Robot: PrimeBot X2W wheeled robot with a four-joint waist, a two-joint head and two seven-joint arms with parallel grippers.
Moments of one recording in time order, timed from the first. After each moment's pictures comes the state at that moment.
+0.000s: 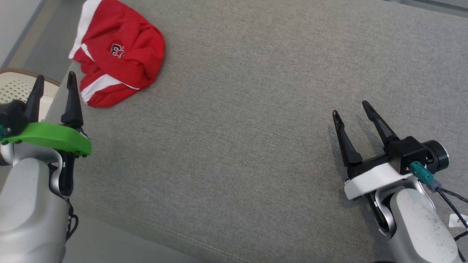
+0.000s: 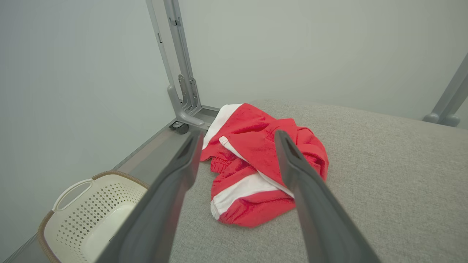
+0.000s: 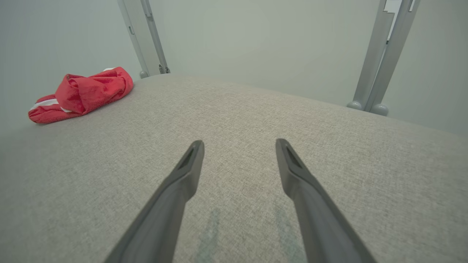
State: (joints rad) left arm -0.59 0.27 -0.08 0.62 -0.42 -0.13 -0.26; right arm -0.28 -0.15 0.13 0.21 0.07 0.13 -0.26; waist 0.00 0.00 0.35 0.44
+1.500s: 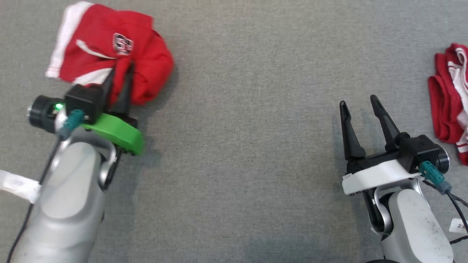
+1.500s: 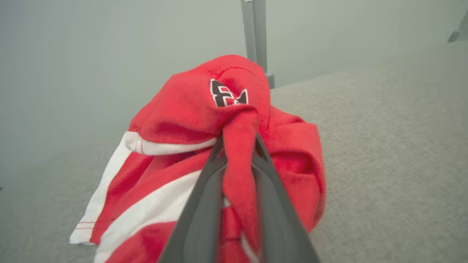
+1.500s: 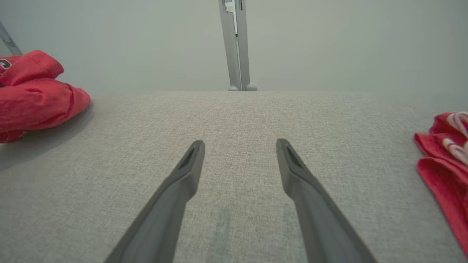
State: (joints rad) left arm -0.68 0.28 -0.34 0.56 -0.28 -0.13 -0.26; right arm -0.27 -0.06 0.04 0.16 0.10 0.13 -0.26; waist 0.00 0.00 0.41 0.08
